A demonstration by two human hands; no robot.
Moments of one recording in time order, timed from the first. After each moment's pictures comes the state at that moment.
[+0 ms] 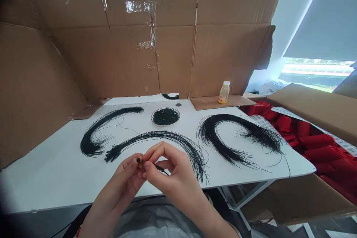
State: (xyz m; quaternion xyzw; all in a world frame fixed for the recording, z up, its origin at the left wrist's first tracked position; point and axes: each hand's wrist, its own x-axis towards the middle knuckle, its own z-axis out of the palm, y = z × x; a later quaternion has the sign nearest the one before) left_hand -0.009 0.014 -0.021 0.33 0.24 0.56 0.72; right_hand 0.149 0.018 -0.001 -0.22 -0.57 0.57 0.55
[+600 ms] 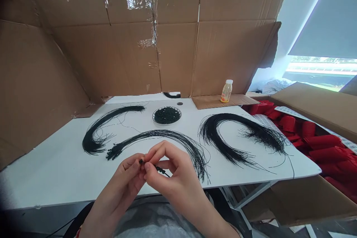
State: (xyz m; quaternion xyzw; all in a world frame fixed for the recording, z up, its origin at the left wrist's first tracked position) left_hand -0.004 0.008 -0.014 0.32 0.30 0.56 0.70; right_hand 0.150 0.014 0.001 -0.24 -0.58 0.55 0.55
